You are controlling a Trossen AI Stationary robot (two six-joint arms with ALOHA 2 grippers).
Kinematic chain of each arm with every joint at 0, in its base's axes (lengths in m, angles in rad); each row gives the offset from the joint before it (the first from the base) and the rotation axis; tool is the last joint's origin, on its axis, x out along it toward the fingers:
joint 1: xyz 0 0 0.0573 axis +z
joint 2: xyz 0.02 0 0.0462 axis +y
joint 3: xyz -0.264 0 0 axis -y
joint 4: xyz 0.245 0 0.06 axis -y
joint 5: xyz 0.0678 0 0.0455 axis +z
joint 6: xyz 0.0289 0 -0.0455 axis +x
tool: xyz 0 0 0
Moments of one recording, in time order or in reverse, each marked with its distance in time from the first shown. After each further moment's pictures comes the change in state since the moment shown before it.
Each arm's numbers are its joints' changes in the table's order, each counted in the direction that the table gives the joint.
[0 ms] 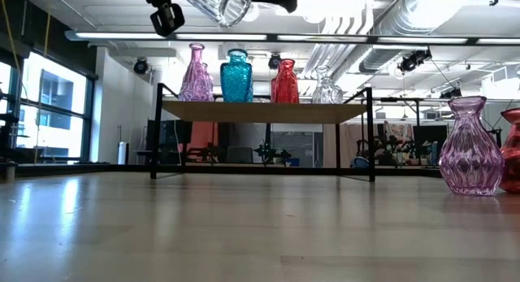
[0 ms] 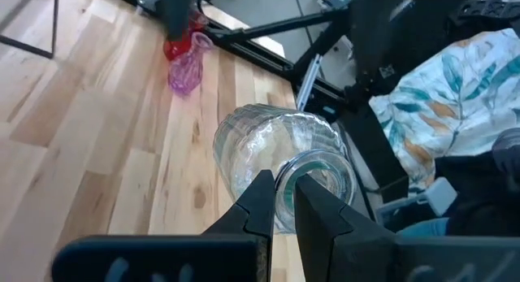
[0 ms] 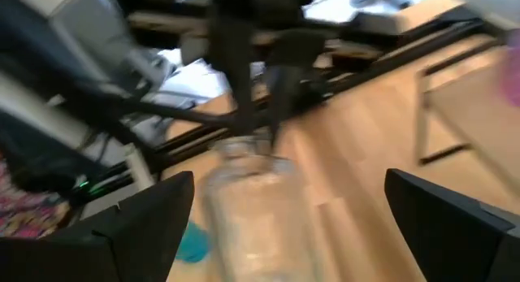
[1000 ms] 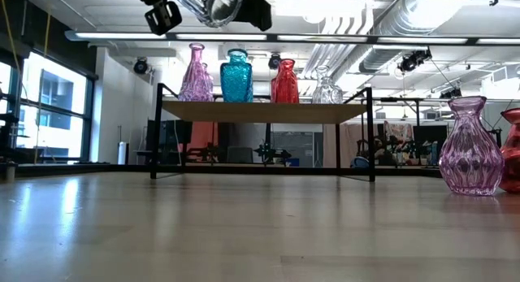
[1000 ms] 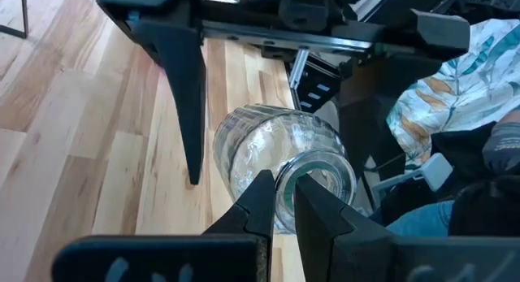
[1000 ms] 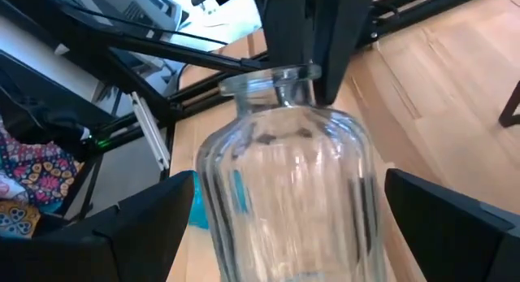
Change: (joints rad) left arm -0.052 0.000 0.000 -0.042 0.005 0.028; right arm 0.080 0.211 0.105 -0.007 0.047 0.026
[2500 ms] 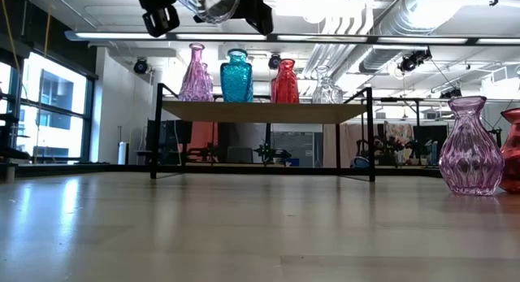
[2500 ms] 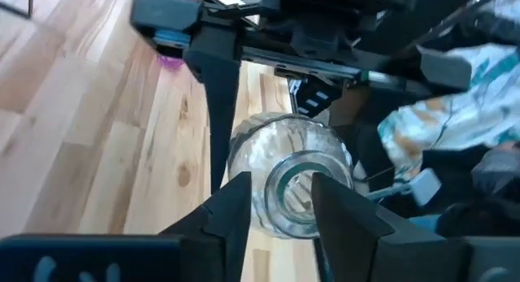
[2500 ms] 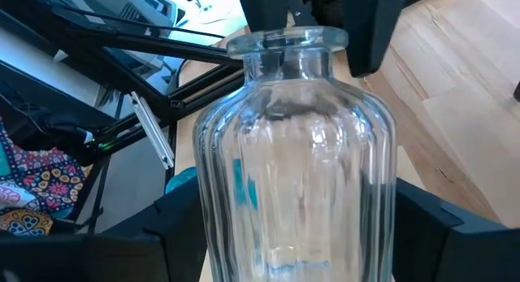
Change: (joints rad) left arm 0.009 0.000 0.000 0.005 -0.003 -0.092; right arm 0.007 0.017 0.000 -0.003 -0.010 0.073
